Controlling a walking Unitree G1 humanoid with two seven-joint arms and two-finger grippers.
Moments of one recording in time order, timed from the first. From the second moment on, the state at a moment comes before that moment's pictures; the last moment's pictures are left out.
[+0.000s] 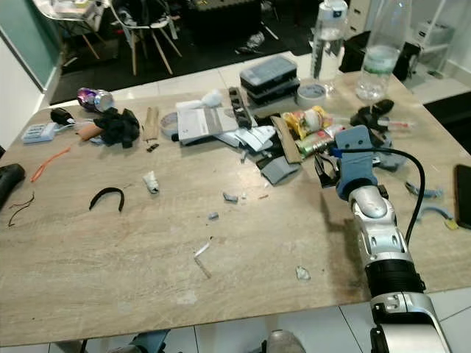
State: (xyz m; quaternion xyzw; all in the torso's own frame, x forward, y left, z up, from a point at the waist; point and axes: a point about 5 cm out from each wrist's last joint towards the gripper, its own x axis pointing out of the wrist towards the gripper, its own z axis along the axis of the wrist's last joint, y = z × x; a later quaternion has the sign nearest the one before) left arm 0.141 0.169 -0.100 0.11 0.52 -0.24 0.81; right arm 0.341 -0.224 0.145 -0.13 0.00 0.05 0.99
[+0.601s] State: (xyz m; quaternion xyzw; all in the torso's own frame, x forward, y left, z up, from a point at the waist) left arm 0.106 0.211 -0.104 0.14 0.56 -0.24 0.78; right arm 0.353 -0.207 0.174 -0.06 -0.07 0.14 0.99
